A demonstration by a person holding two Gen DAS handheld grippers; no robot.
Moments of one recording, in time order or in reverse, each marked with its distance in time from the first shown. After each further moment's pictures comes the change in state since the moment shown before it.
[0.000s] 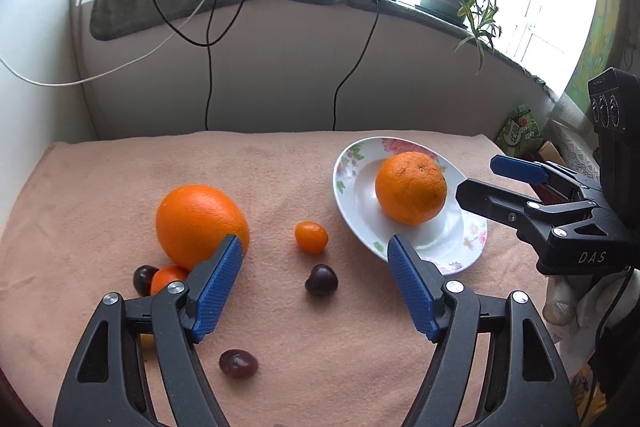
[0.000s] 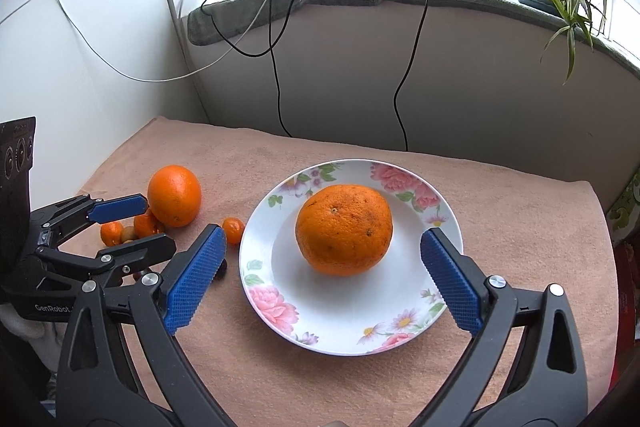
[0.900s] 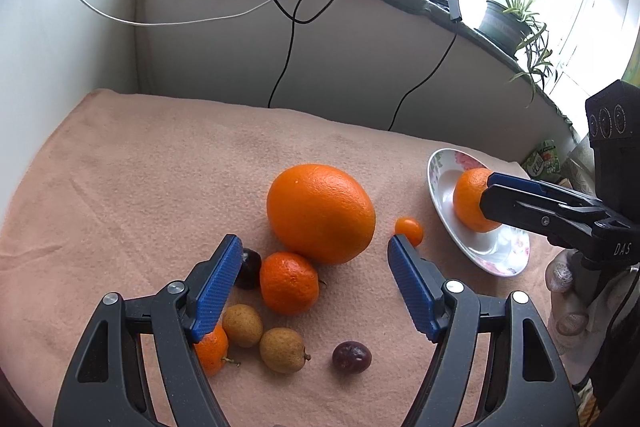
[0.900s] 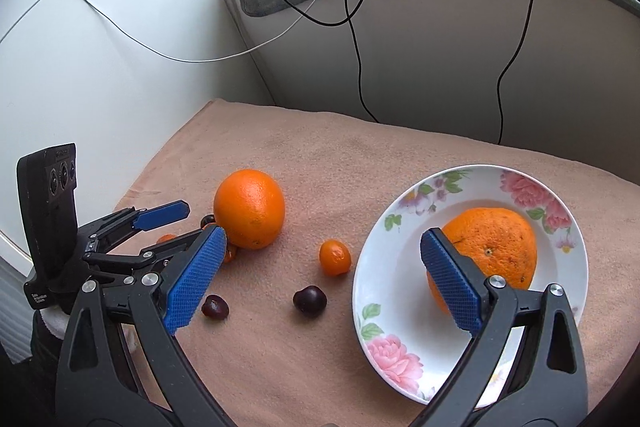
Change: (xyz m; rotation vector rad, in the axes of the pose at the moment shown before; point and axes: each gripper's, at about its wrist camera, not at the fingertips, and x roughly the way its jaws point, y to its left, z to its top) left arm -0.002 0.079 -0.013 -0.158 0.022 0.014; right arm 0.068 0.056 0.025 0.012 0.141 0.232
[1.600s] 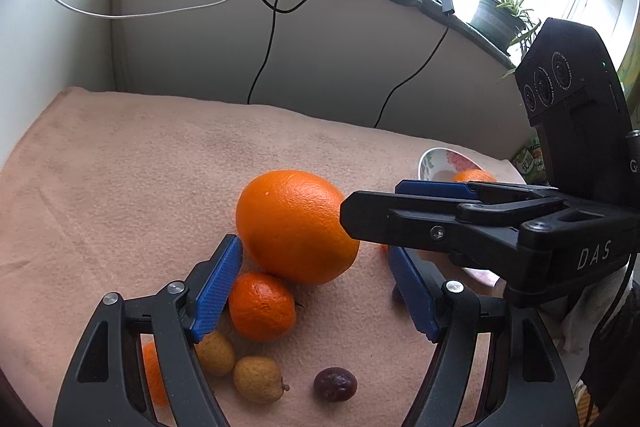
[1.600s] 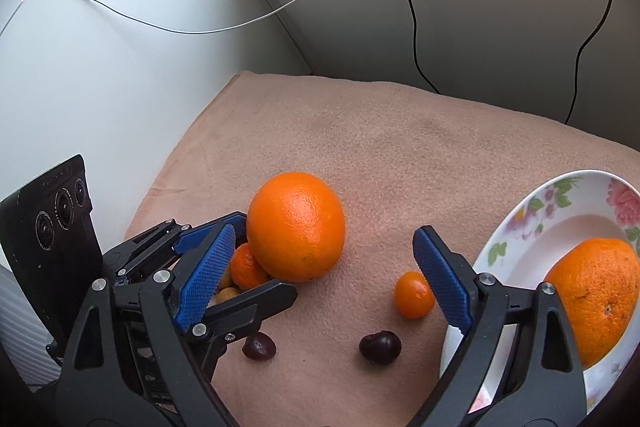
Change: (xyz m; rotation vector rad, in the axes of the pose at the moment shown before) left arm 0.020 -0.007 0.009 0.002 0.024 -0.055; right arm 0.068 0.020 0.020 0.045 0.149 0.148
